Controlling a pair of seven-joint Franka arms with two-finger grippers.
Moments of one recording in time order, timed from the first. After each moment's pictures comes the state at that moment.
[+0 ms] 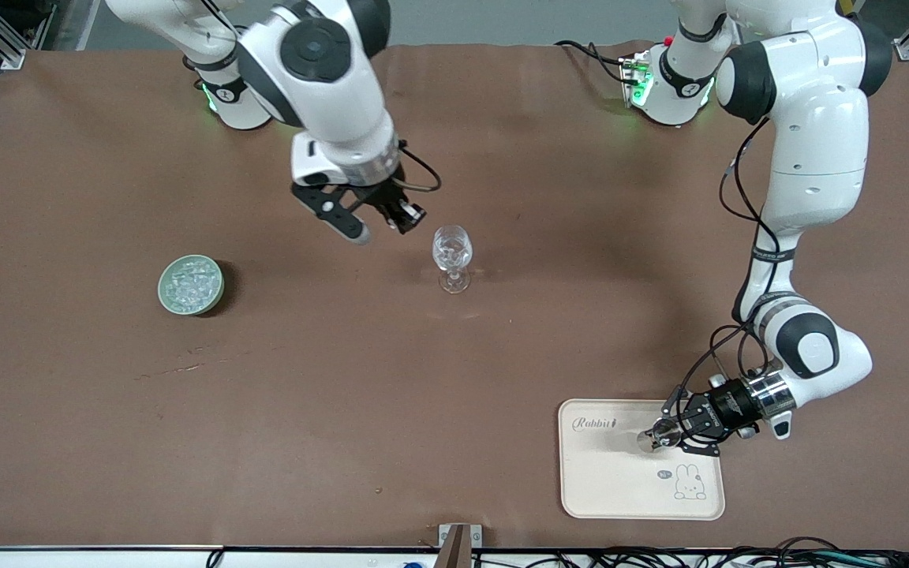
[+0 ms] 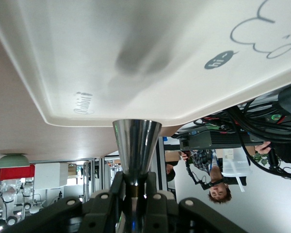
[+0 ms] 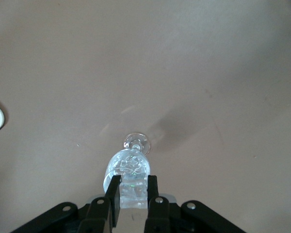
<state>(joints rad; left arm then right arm) -0.12 1.02 0.20 -1.28 -1.69 2.00 -0.84 0.26 0.36 0.55 -1.53 -0.15 1.90 1.53</state>
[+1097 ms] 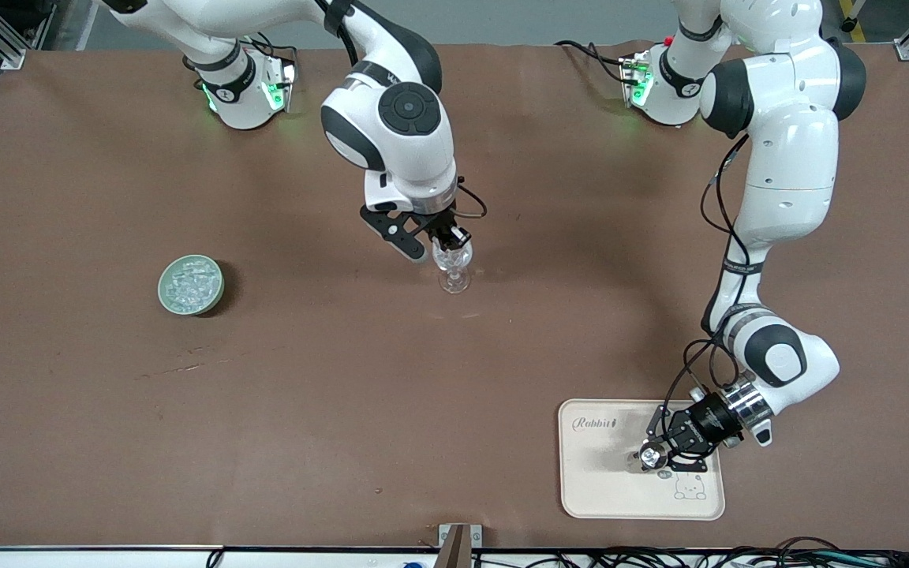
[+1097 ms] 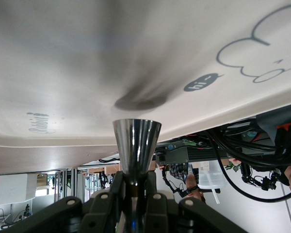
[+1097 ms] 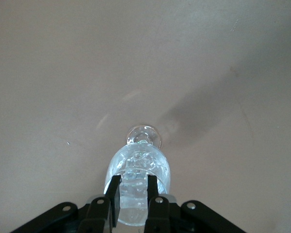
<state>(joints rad) -0.15 1.10 0.16 -1.18 -1.74 2.18 -0.87 0.34 0.52 0.55 -1.53 -0.26 2.01 1.66</state>
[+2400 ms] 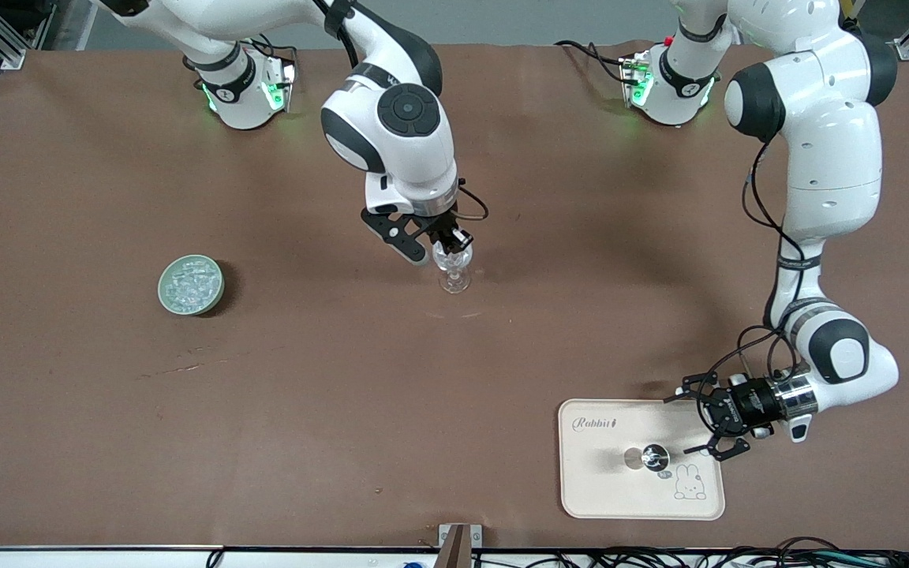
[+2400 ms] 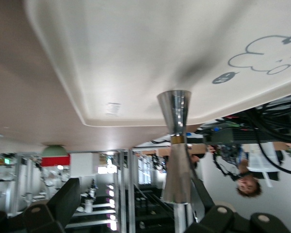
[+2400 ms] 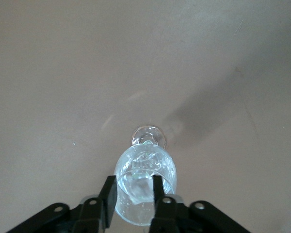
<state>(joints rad) -0.05 1.06 0.28 -1.20 -1.54 1.74 -0.85 0.34 0.52 0.55 -1.51 -0.26 2.01 1.66</state>
